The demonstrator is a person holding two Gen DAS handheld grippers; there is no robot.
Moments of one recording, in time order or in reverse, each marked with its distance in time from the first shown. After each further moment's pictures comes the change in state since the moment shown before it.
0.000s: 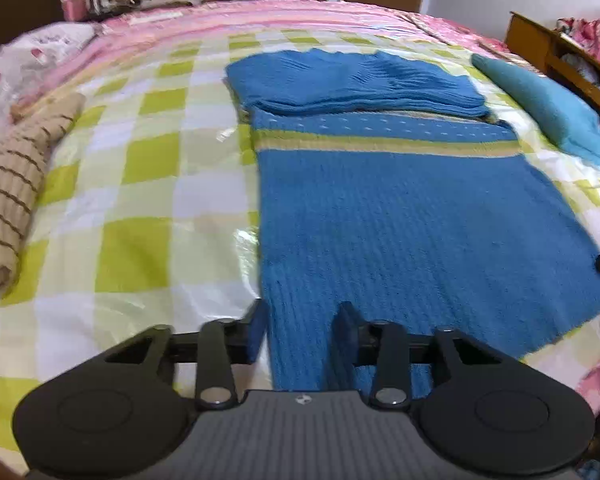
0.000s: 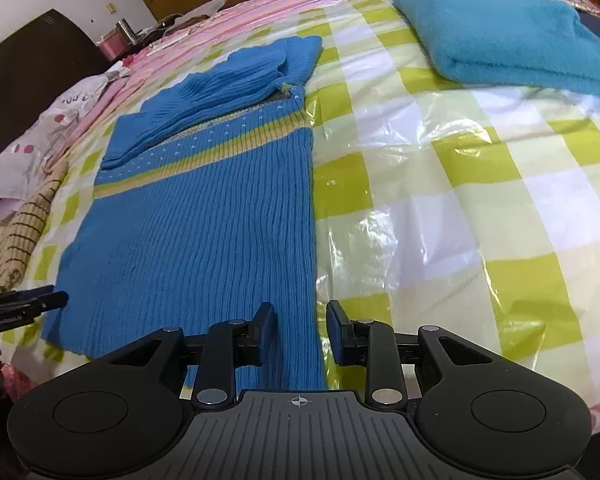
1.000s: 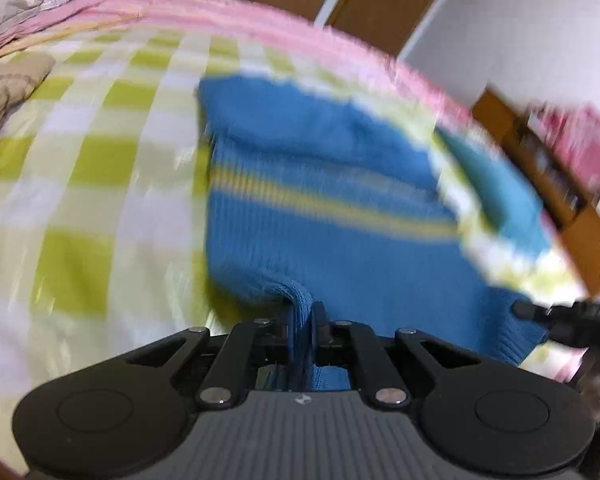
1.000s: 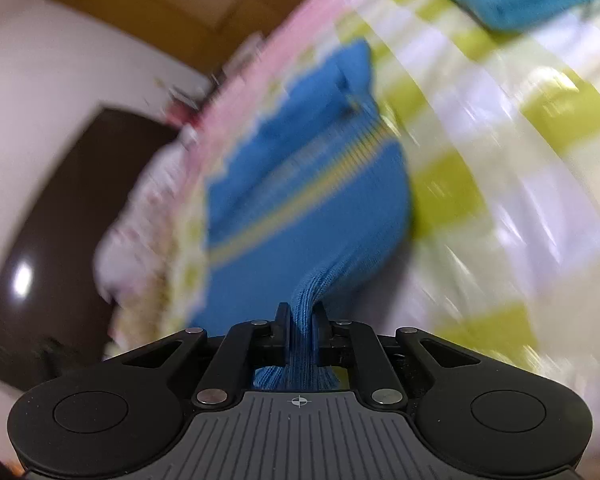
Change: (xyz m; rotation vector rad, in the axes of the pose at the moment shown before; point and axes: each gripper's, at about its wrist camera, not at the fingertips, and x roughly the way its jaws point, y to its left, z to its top) left arm -0.008 0.028 0.039 -0.237 -0.082 -0.288; right arm 0.009 -0.004 0.033 0.313 -0.119 0.454
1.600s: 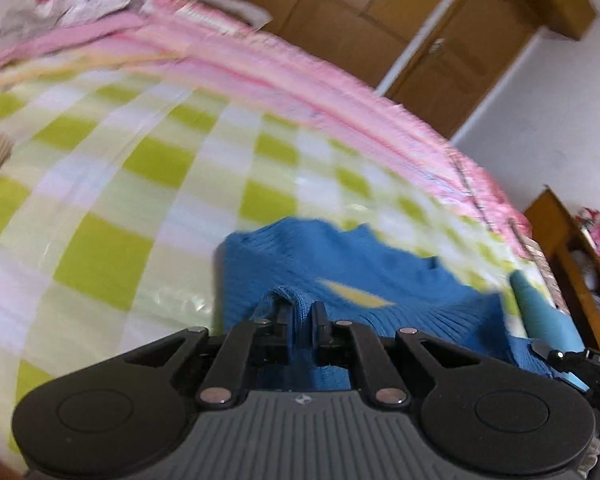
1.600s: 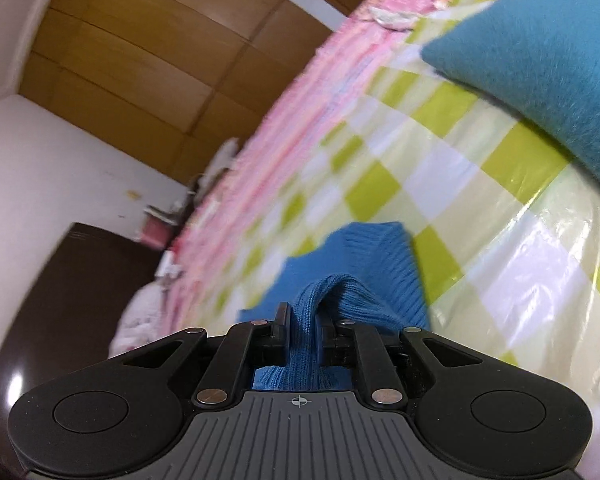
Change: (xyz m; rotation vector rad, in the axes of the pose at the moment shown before) left arm 0.116 0.052 0.151 -0.191 -0.145 0.115; right arm 0.136 -0.013 0.167 0.099 -0.223 -0.111
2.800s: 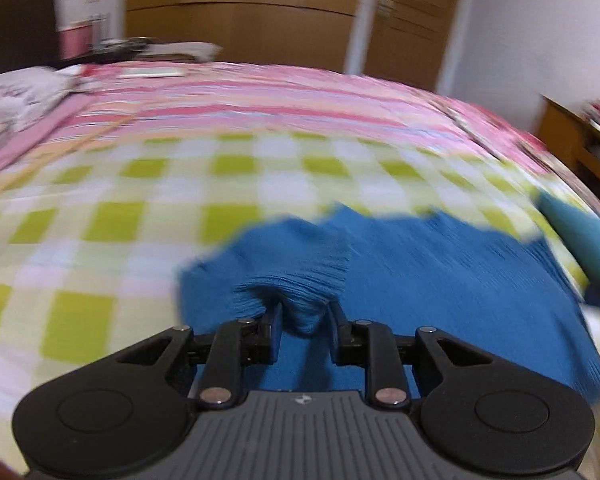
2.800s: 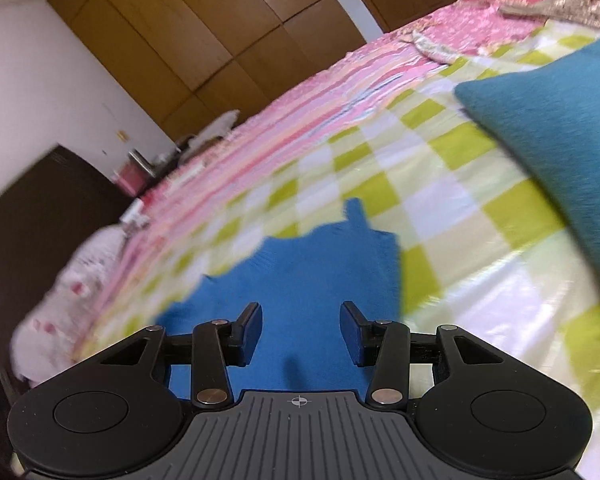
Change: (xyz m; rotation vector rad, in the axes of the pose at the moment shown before) left arm 0.028 -0.055 -0.006 0.341 -0.048 0.162; right arm -0.019 0.019 -0.018 -0.338 0.005 -0.141
